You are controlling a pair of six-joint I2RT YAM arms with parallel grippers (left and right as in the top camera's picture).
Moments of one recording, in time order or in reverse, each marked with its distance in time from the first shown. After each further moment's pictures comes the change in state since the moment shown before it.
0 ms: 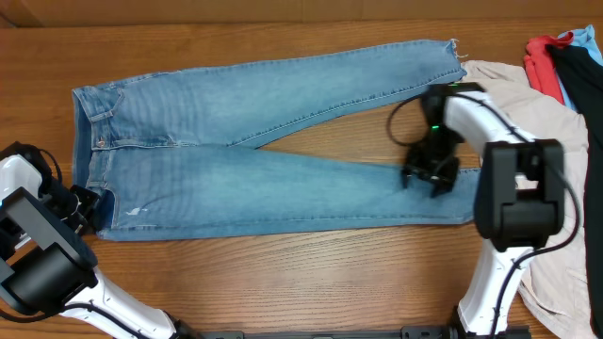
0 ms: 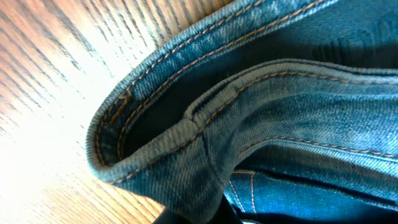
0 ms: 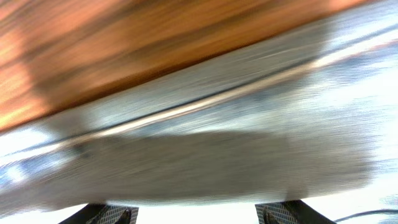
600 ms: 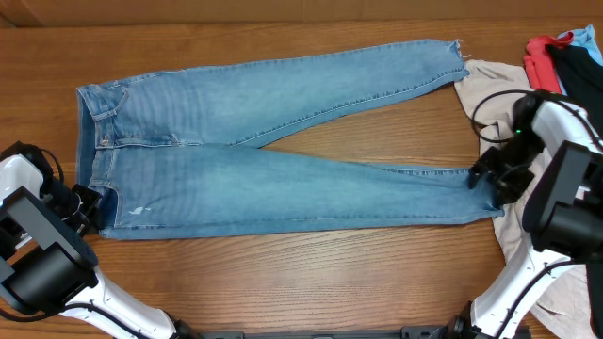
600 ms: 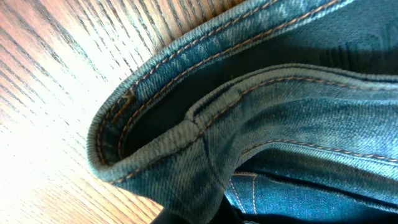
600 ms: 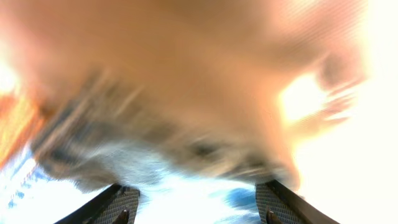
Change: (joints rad) left arm -0.003 0.000 -0.004 0.002 0.022 0.000; right arm -0.365 0.001 0.025 -0.005 0.079 0.012
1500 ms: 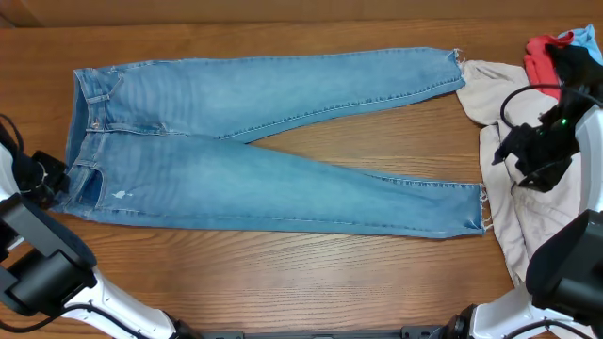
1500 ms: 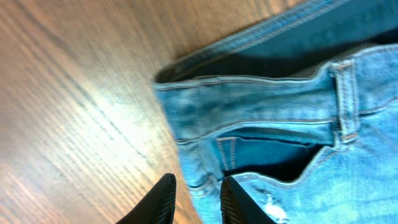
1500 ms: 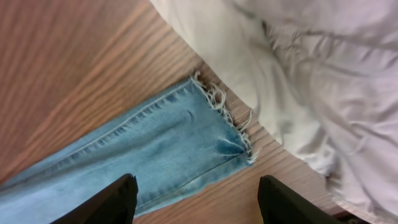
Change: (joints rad) left arm 0.024 0.001 0.290 -0.077 -0.007 0.056; right arm -0.025 -0.376 -0.008 -0.106 -0.113 -0.123
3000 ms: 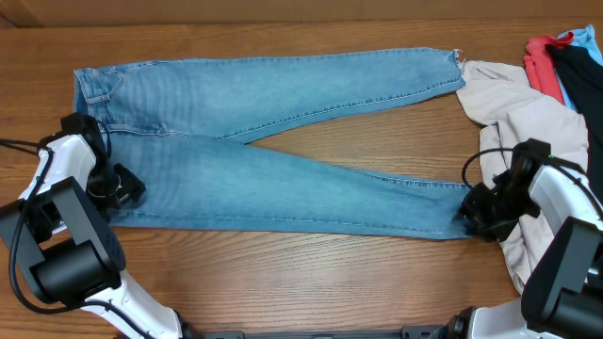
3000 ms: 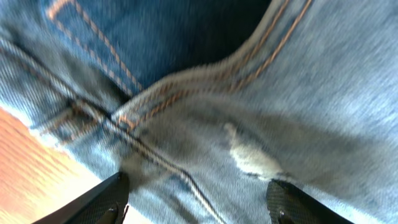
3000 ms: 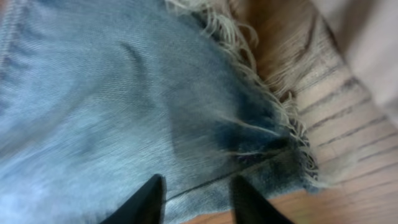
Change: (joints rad) left arm -0.282 -0.062 -0.387 0.192 -0.143 0.006; right arm 0.024 -0.107 -0.601 0.399 -0.125 0.065
